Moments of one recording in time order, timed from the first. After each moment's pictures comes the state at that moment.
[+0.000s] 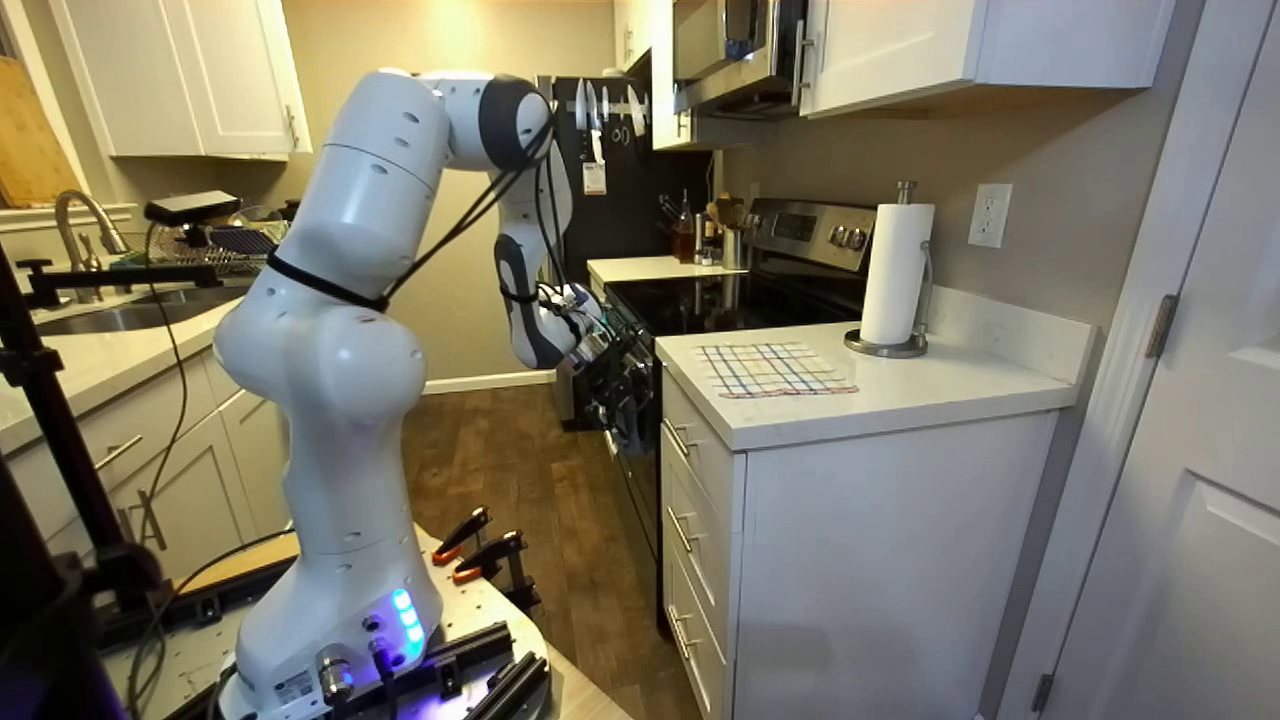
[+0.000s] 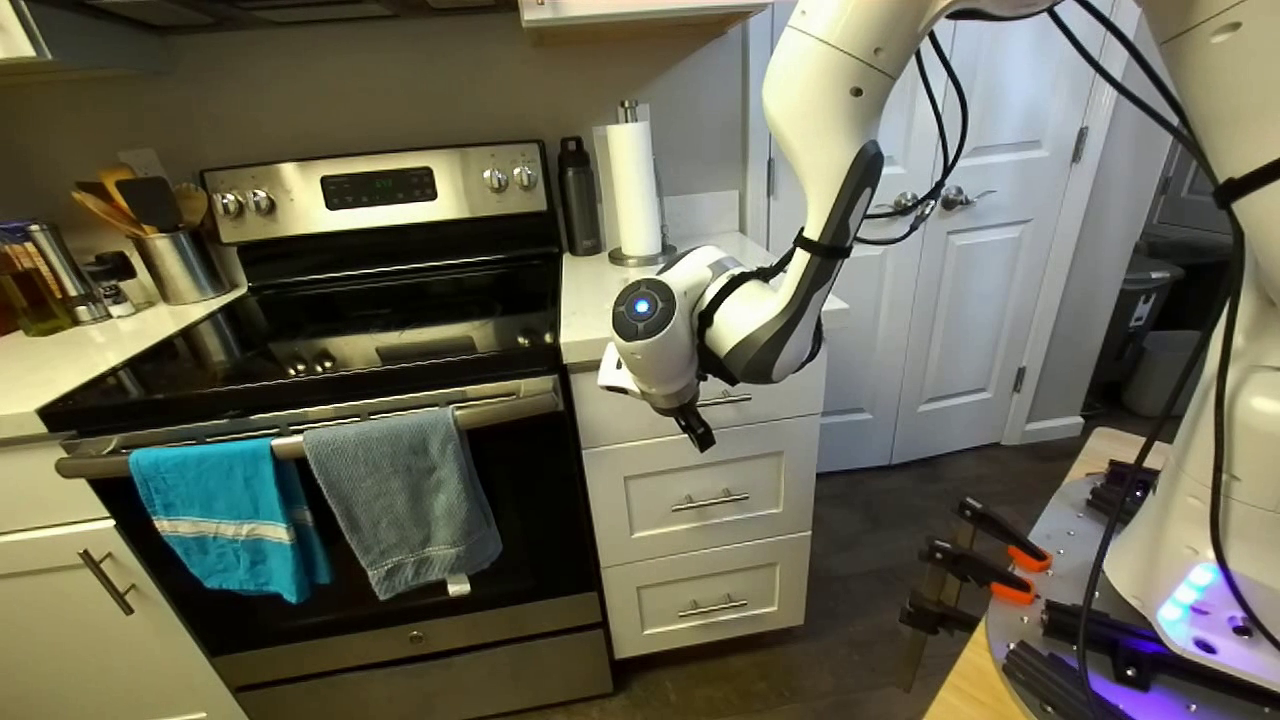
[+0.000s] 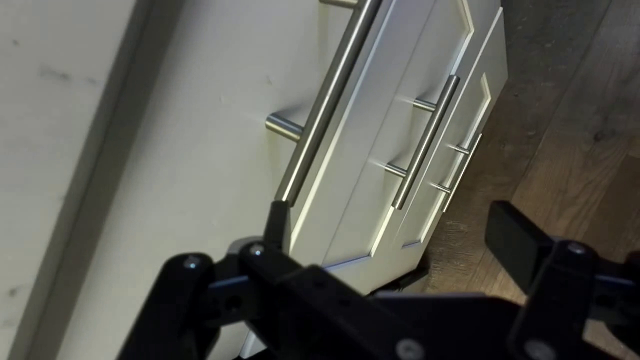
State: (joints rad) arm 0.20 0.55 0.18 -2.10 -1.31 2.39 0.15
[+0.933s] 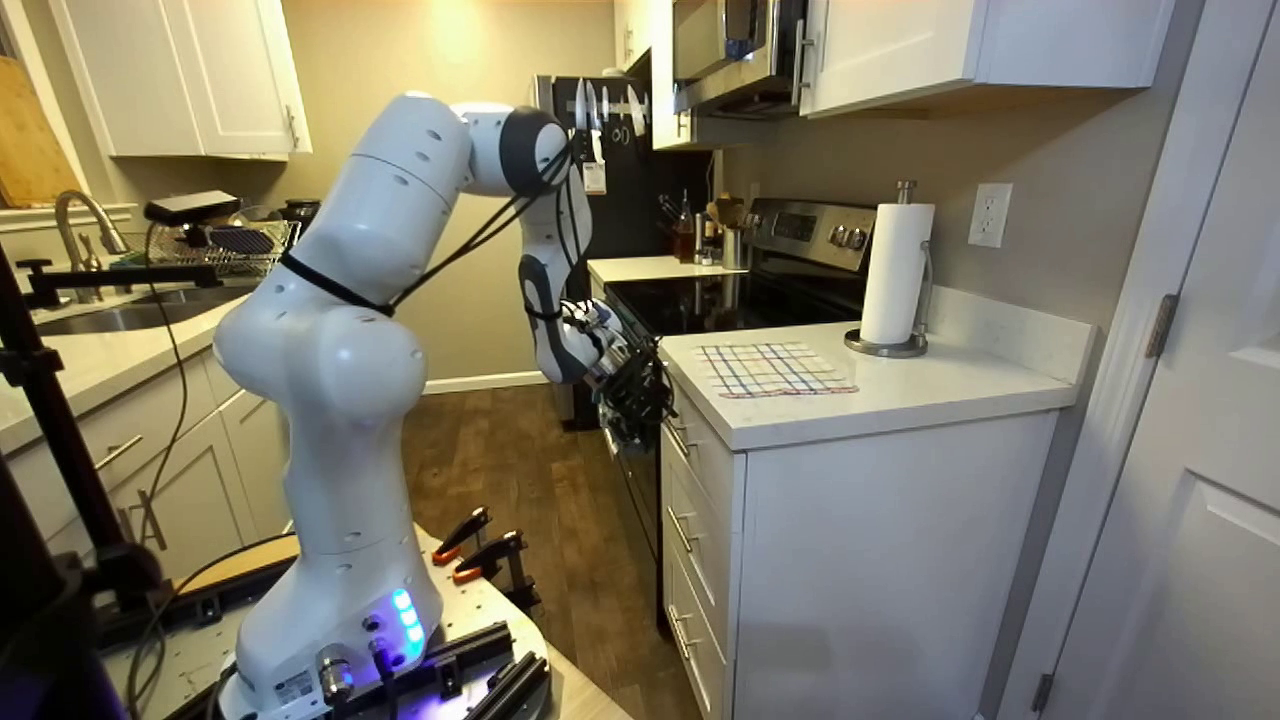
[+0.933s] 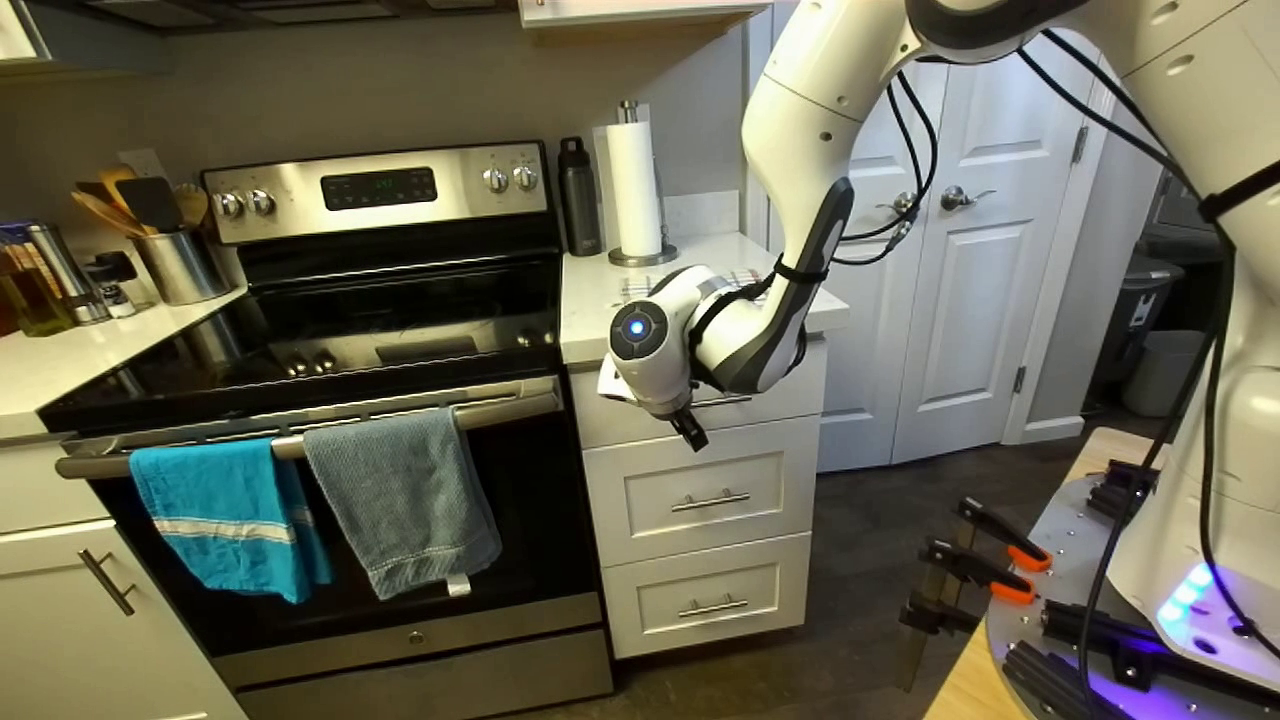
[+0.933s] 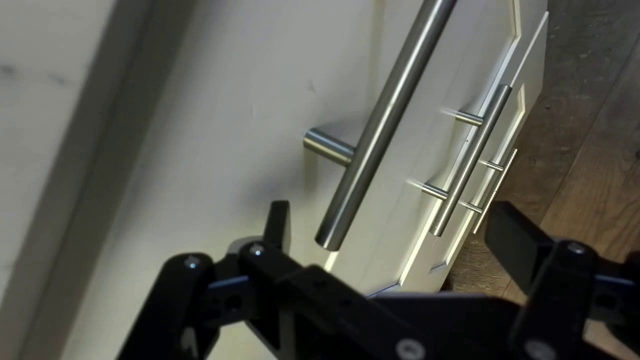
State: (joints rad) arm 0.20 0.67 0.12 -1.97 -1.38 2.40 0.15
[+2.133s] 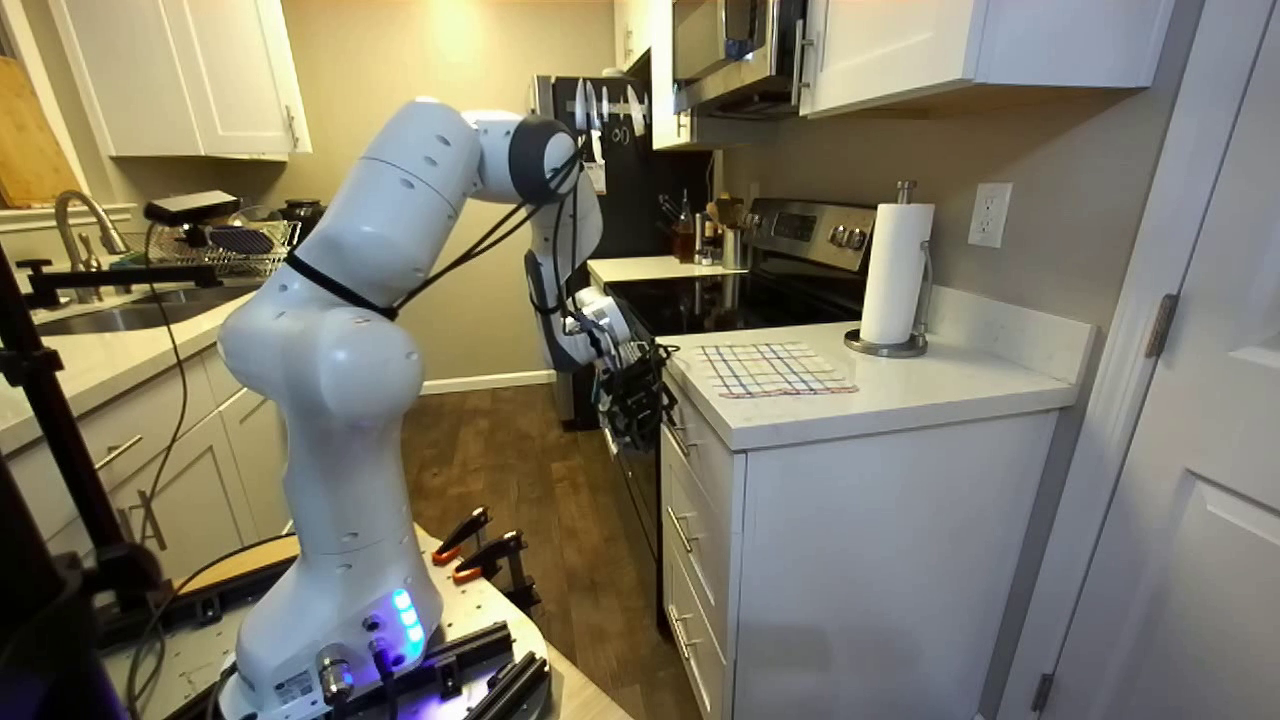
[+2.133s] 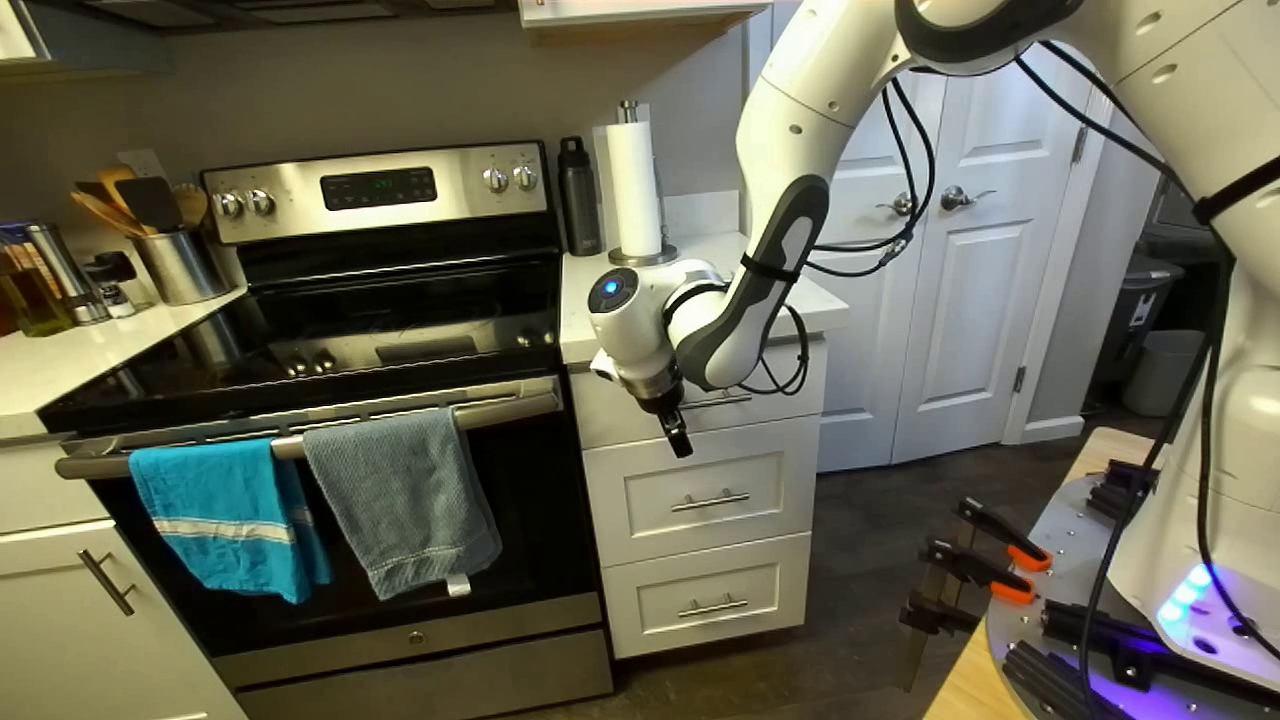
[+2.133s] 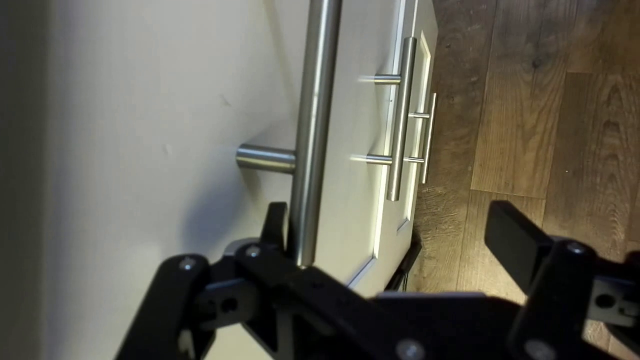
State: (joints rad) arm 0.16 0.70 0.14 -1.90 -0.97 2.43 0.05
